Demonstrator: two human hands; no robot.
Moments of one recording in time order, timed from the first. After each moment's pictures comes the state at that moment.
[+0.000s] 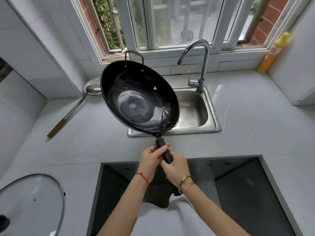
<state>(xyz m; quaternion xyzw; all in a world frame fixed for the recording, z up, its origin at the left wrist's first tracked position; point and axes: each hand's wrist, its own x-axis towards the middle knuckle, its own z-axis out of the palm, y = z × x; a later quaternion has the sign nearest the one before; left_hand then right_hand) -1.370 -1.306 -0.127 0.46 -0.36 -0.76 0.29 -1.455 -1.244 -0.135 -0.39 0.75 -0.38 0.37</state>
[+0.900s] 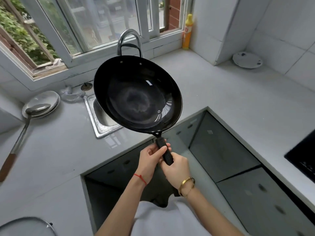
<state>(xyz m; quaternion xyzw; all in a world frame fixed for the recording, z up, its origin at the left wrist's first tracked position) -1.342 -1.220 -0.133 0.30 -0.50 -0.80 0.12 -1.389 -1.119 -0.131 -0.19 0.85 -0.45 0.22</state>
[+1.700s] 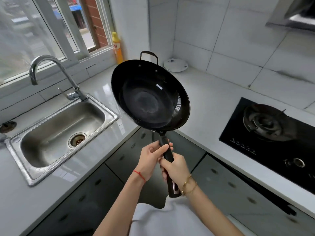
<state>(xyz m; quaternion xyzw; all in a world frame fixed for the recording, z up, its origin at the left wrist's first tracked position) -1.470 -1.102 -0.108 0.15 -0.57 -0.80 -0.05 -1.474 -0.988 -0.099 0.02 0.74 -0.63 0.23</state>
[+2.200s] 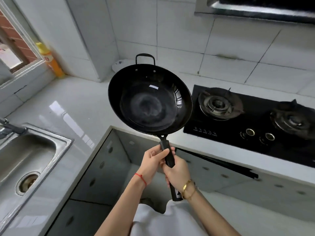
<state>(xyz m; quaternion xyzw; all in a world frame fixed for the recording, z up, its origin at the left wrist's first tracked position) -1.537 -1.009 -0.129 0.05 -0.56 -0.80 -0.22 -1.496 -0.904 -0.116 0.15 0.80 -0.57 0.09</state>
